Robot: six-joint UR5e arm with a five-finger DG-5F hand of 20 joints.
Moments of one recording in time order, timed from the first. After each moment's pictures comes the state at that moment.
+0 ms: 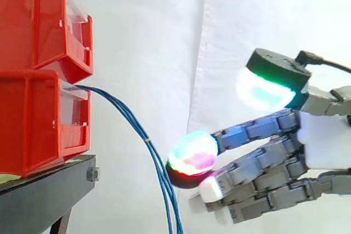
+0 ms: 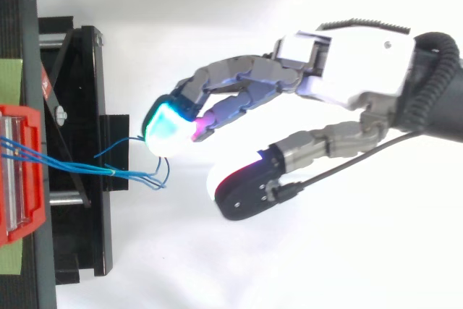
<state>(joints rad) 0.15 -2.20 -1.41 -2.70 -1.21 -0.08</state>
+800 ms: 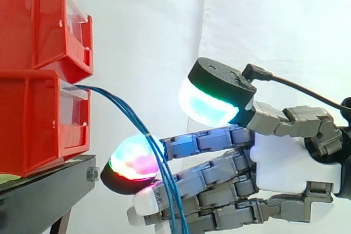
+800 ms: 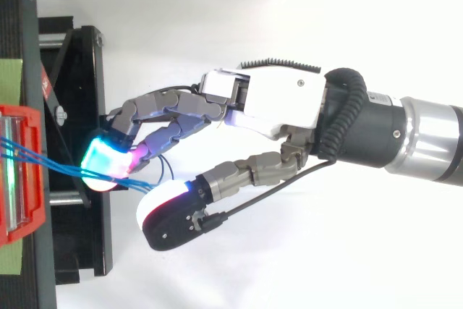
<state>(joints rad) 0.17 -2.34 -1.28 -2.58 -1.21 -0.08</state>
